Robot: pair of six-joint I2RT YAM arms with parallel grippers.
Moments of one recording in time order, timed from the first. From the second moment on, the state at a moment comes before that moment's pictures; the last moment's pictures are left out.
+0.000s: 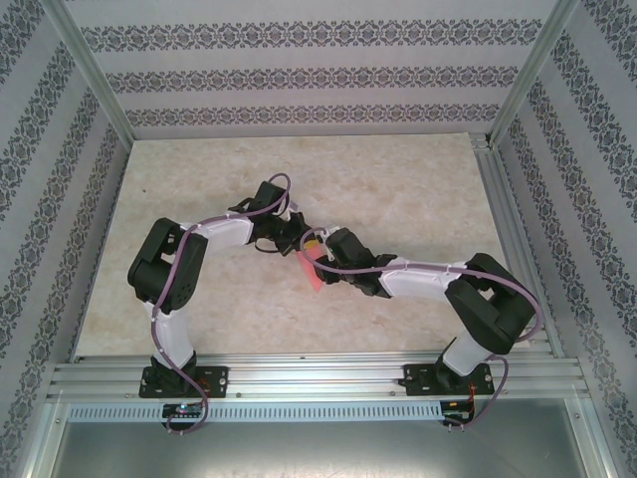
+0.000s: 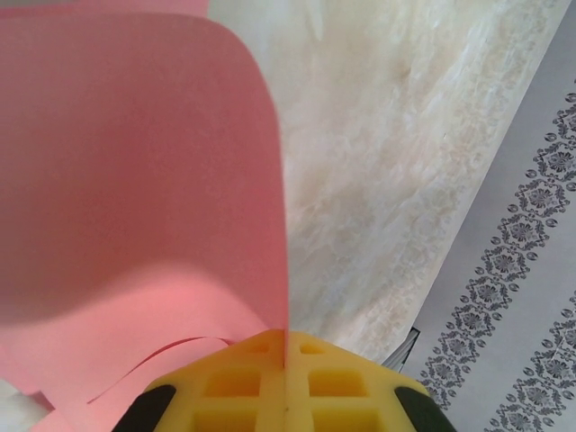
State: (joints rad) left arm -0.47 1.90 1.15 -0.19 0.67 -1.05; right arm 0.80 1.58 0.74 0.05 0.04 0.30
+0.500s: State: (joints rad) left arm -0.37 1.87 1.10 -0.19 0.78 -0.95; right arm 0.49 1.53 0.55 0.37 -0.44 0.72
